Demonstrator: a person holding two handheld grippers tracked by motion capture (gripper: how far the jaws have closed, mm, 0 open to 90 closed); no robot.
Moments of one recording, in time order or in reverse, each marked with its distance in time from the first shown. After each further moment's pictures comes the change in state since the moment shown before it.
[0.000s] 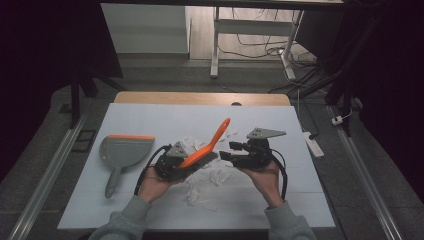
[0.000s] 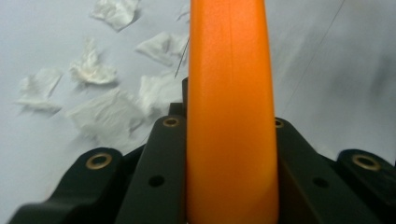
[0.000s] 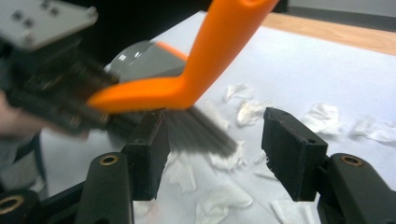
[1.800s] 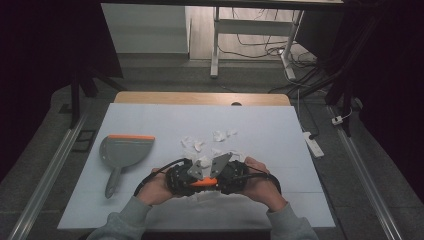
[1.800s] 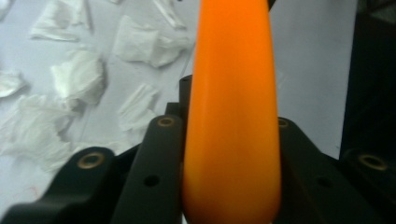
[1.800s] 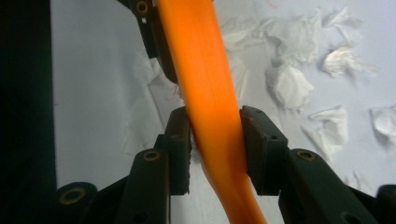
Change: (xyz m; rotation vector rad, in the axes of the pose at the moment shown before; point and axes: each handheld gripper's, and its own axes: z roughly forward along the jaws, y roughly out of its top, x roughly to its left) left arm -0.040 0.013 0.012 0.261 -0.119 0.352; right arm 0.065 -0.010 0.039 0.548 0.064 -0.675
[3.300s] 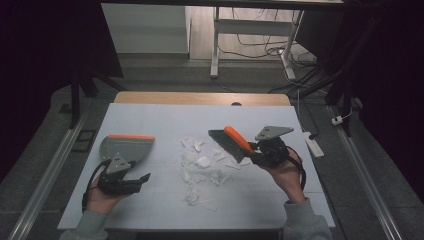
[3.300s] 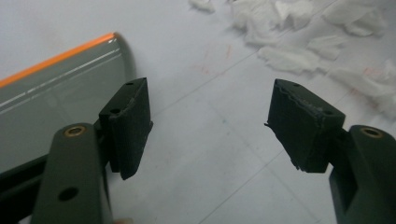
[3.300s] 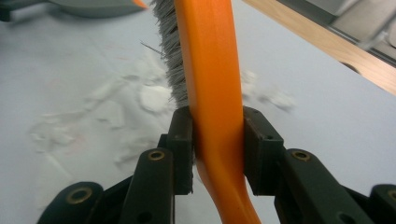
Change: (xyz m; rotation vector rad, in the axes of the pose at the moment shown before) left arm 0.013 -0.160 -0.064 -0.275 0.418 -0.550; right arm -0.058 -0.074 -0.062 -0.271 -0.274 0.526
